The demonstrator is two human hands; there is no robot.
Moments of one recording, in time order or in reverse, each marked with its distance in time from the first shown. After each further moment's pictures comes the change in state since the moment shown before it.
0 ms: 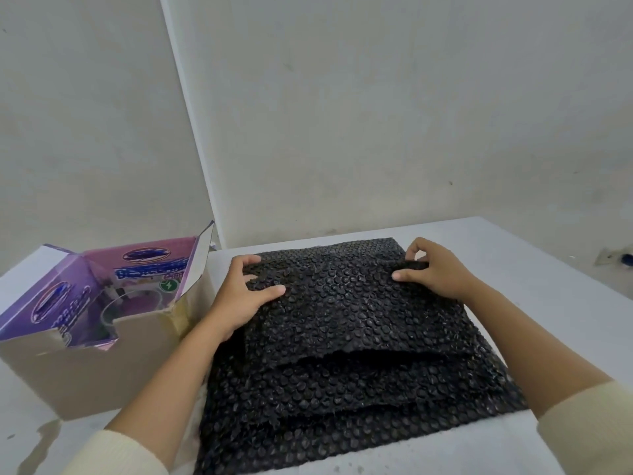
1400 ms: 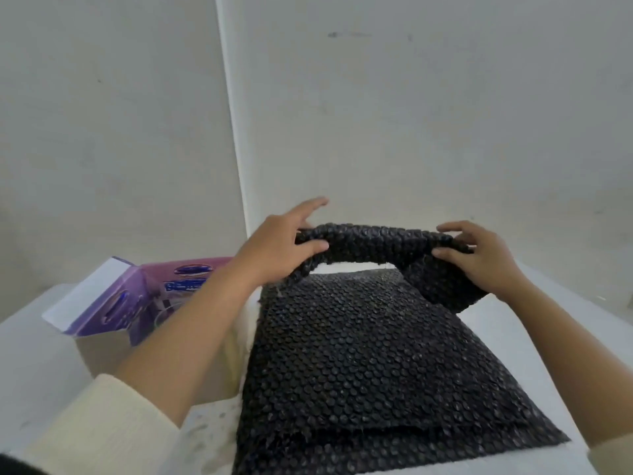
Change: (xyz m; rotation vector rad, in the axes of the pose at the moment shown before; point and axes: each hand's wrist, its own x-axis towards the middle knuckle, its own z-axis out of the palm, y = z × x) left_hand -0.019 0.119 -0.047 0.447 -0.029 0.495; right_hand -0.010 -0.074 -0.043 0.038 0.283 -0.148
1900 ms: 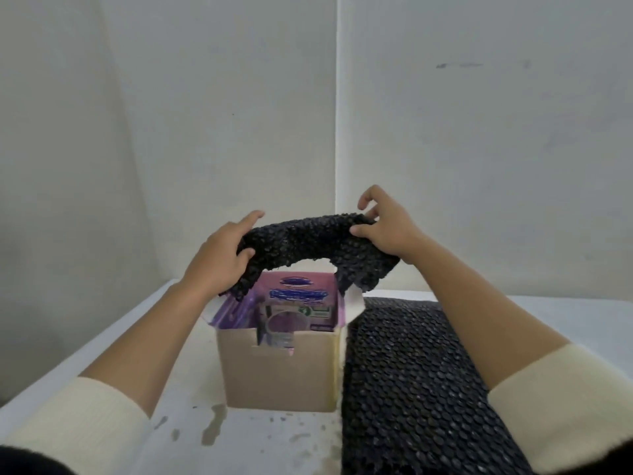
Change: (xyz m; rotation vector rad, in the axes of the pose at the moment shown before) left_hand -0.074 -0.141 -0.140 0.328 0.292 -0.232; right_hand 0.051 -0.213 0.173 0.162 -0.296 -0.211
